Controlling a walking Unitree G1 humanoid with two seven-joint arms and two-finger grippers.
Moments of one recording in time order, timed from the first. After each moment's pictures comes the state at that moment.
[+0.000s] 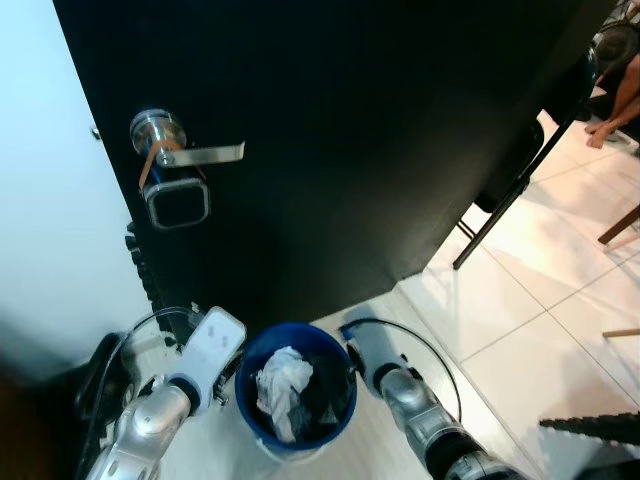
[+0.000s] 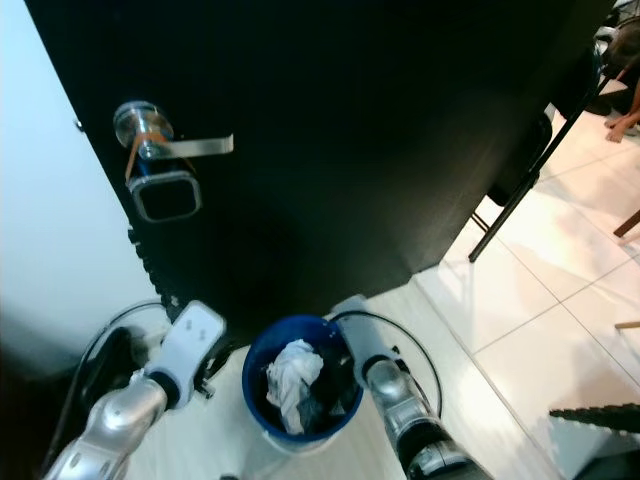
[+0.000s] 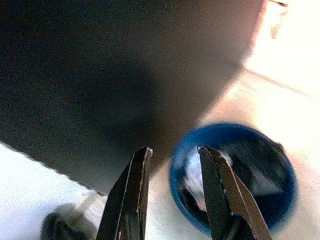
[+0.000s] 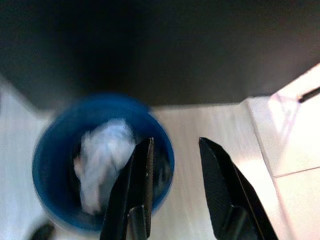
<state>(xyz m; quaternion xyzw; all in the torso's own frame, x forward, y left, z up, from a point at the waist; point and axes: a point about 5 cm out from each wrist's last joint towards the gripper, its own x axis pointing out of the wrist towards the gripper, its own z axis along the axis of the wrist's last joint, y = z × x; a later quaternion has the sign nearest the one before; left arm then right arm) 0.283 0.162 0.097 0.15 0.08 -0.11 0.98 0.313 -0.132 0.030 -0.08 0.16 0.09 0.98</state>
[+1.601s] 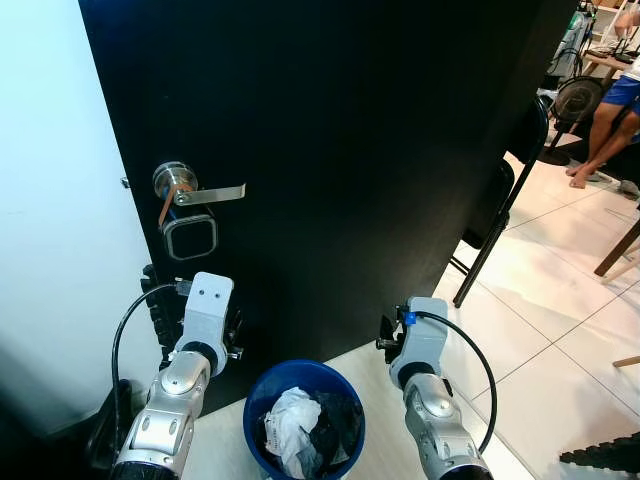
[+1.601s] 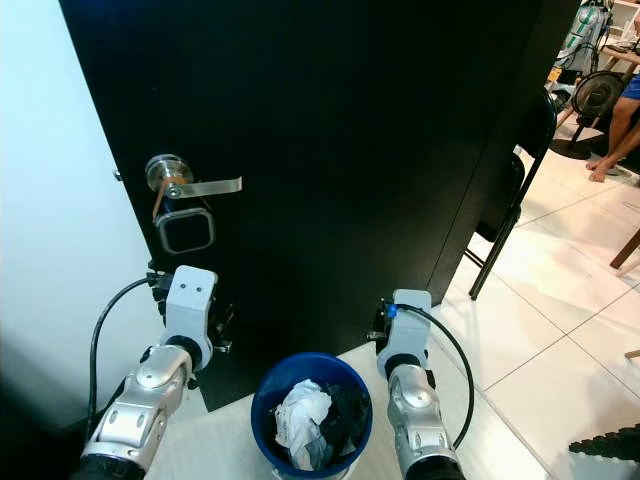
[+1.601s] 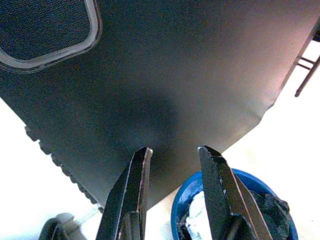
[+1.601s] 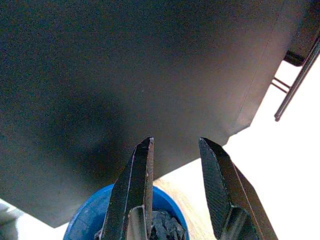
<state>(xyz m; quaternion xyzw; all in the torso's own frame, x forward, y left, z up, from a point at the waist) 0.301 0.153 0.089 0.06 0.09 -0.04 0.99 0.302 -0.146 0.047 0.04 0.09 -0.01 1.00</state>
